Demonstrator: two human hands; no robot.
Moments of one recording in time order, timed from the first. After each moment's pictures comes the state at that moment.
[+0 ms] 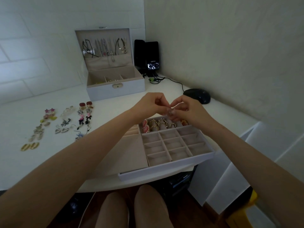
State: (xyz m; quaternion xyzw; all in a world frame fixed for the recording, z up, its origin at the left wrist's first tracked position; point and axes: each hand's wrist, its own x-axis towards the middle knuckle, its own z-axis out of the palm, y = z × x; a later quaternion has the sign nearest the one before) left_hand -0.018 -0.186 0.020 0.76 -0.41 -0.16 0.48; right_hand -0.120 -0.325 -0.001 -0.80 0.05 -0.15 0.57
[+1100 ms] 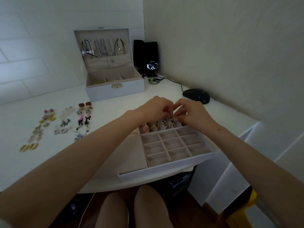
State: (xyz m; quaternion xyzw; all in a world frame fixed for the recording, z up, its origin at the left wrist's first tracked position) left_hand -0.018 -0.203 0.019 0.83 -0.54 -0.02 0.17; right_hand -0.113 -0.334 -0.007 -0.92 0.09 -0.16 0.35
